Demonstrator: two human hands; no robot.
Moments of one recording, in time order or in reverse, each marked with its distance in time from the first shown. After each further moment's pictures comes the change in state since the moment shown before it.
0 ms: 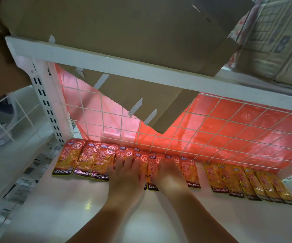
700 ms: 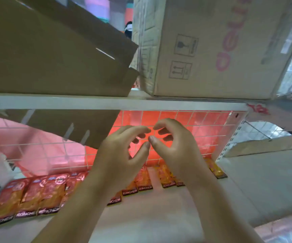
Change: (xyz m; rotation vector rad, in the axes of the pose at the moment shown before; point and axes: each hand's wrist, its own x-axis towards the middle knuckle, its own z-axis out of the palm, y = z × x) left_hand 0.091 0.148 -0.196 -0.841 -0.027 0.354; right_hand -0.128 0.044 -0.215 0.513 0.662 -0.423
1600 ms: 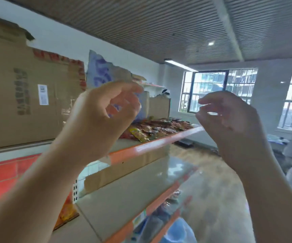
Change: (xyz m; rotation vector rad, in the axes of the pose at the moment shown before) left_hand 0.044 0.478 0.227 -0.524 -0.155 0.510; right_hand -0.241 -0.027 -0.575 -0.341 0.699 -0.069
